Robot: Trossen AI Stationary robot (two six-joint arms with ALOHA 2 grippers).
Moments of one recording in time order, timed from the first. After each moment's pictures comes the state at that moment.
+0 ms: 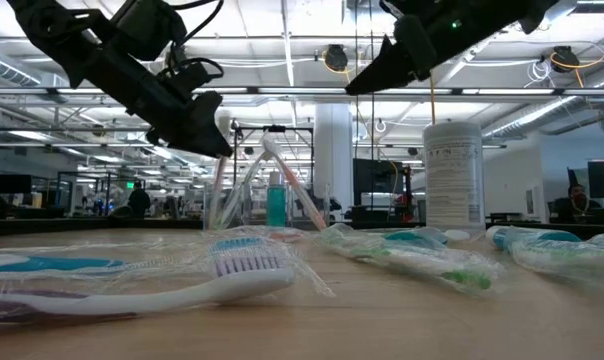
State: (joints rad) left arm 0.13 1.27 0.49 0.27 -0.52 -0.22; right arm 0.09 1.31 0.77 0.13 0.44 -0.12
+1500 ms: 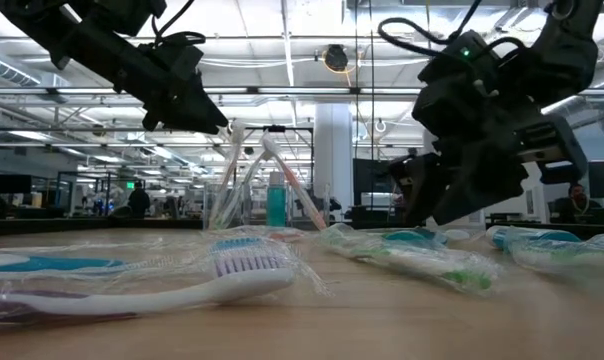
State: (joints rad) left arm 0.13 1.08 0.49 0.17 -0.36 -0.29; right arm 0.01 1.59 0.48 0.44 -0.42 -0.24
